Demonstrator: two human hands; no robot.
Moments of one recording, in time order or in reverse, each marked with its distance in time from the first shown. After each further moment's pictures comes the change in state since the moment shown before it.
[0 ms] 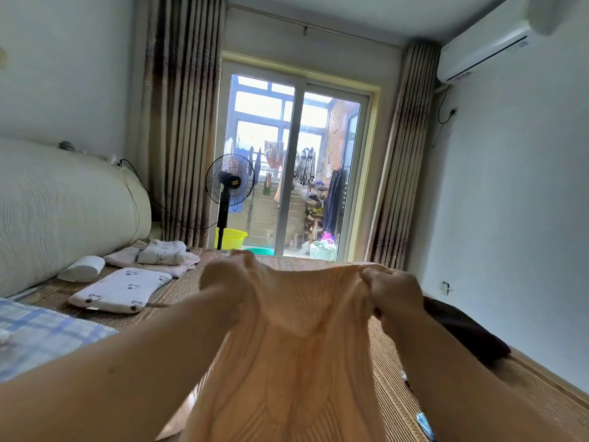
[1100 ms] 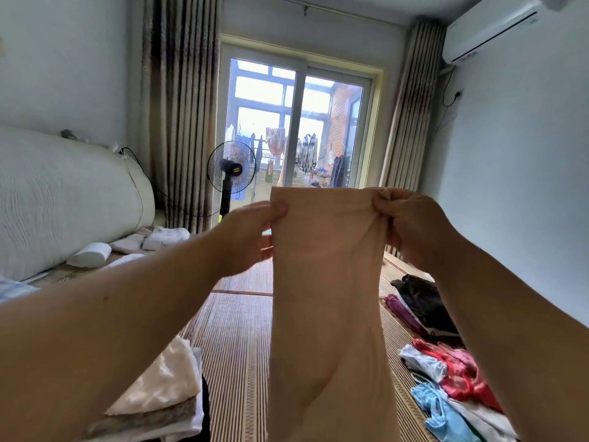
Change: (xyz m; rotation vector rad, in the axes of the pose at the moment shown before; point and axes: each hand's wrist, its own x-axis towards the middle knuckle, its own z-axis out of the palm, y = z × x) left_hand -0.024 0.046 0.002 -0.405 -0.623 0.005; right_hand -0.021 -0.084 -0.036 0.238 -0.384 -0.184
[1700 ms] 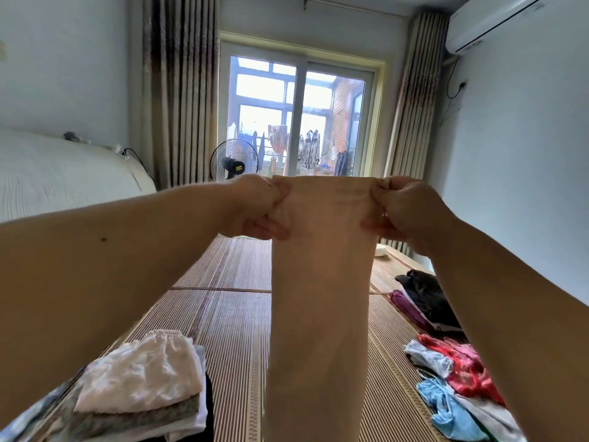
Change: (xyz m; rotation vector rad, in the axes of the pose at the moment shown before) left_hand 0.021 0.039 0.010 0.582 0.069 -0.078; right_hand 0.013 0.001 -0.002 -0.243 0.074 -0.006
